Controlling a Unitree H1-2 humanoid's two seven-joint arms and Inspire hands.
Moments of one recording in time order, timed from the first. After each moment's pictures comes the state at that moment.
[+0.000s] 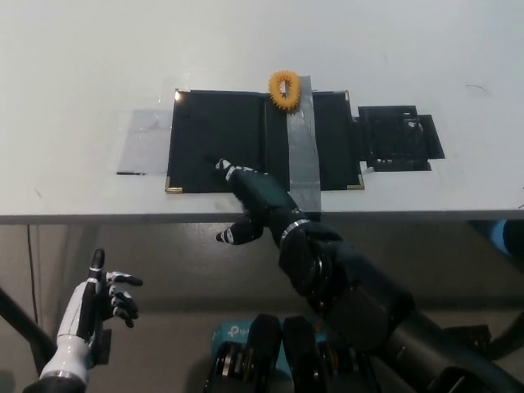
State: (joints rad) left_arm -0.07 0.14 0.10 0.01 -0.06 0.28 -0.04; right_arm -0.81 0.01 0.73 0.63 -0.41 0.22 -0.06
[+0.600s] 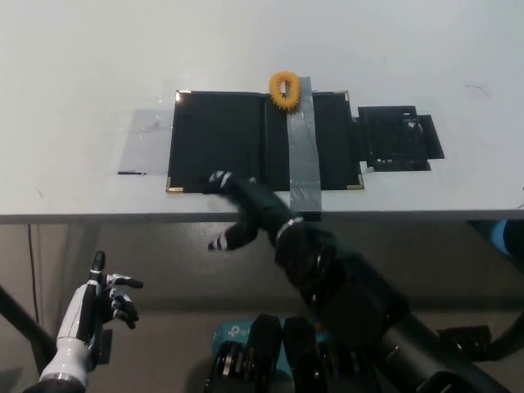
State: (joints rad) left_arm -0.05 0.14 0.11 0.01 -0.06 0.28 -0.04; right_arm -0.79 0.06 0.50 0.57 -0.36 0.28 0.11
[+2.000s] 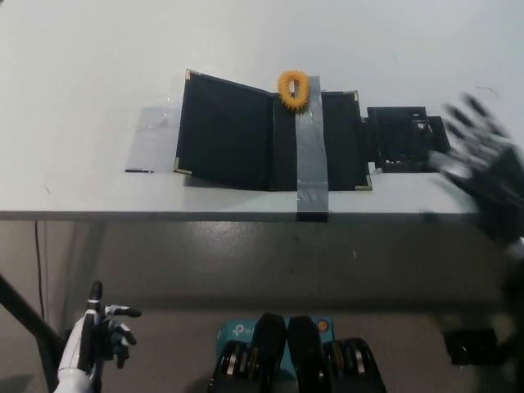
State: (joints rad) left_arm 0.02 0.10 0.15 0.03 -0.06 0.28 -0.03; right_arm -0.32 -0.09 -0.31 -0.17 0.42 0.41 0.03
